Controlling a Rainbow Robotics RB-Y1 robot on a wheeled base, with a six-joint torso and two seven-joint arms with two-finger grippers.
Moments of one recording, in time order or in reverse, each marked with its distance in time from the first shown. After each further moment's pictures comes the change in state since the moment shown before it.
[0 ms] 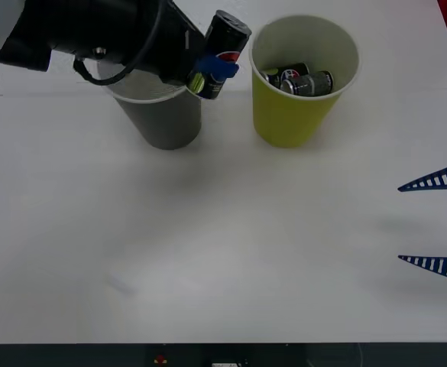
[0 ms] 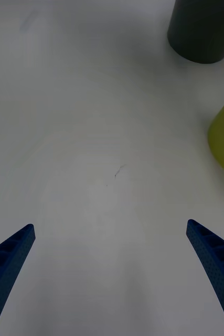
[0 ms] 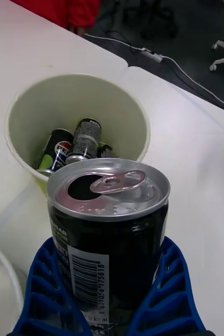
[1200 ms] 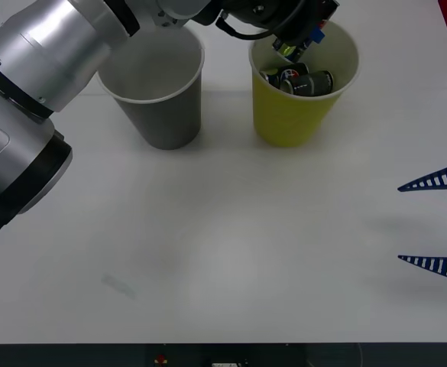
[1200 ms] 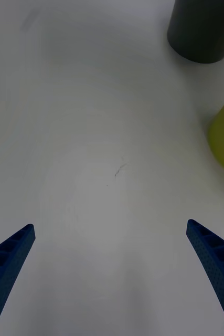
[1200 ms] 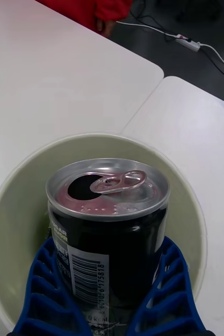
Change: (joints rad) right arm 0.000 0.000 0.000 0.000 0.000 0.000 0.000; left arm -0.450 -0.394 -0.279 0.720 -0.240 0.196 -0.001
